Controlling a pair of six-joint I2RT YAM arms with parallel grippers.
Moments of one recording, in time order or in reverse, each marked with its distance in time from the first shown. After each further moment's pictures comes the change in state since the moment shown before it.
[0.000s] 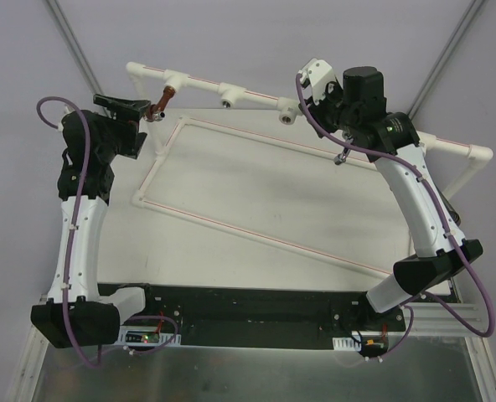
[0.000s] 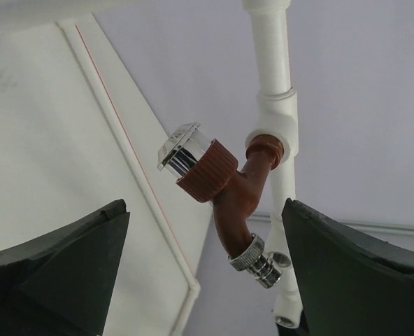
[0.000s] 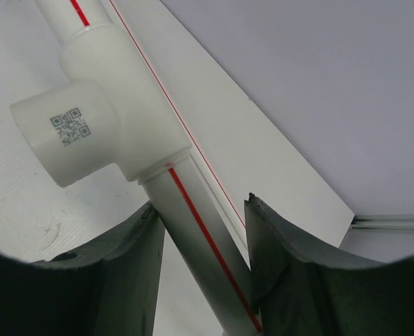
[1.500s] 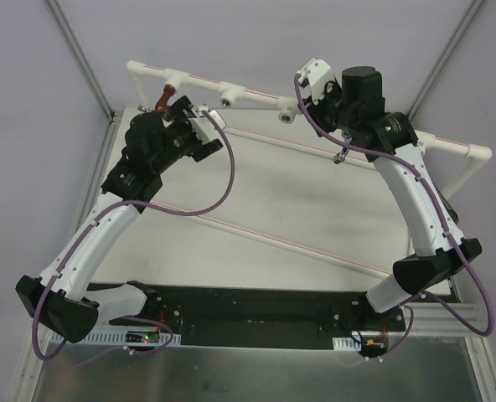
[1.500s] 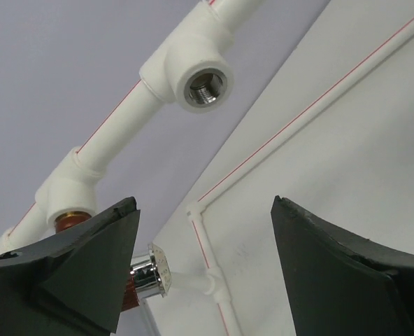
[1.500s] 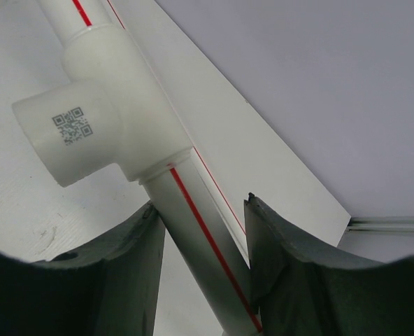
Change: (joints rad) left arm -0.555 0.079 -0.002 0.175 -0.033 1.981; right arm 0.003 0.005 -0.003 0.016 0.007 -0.007
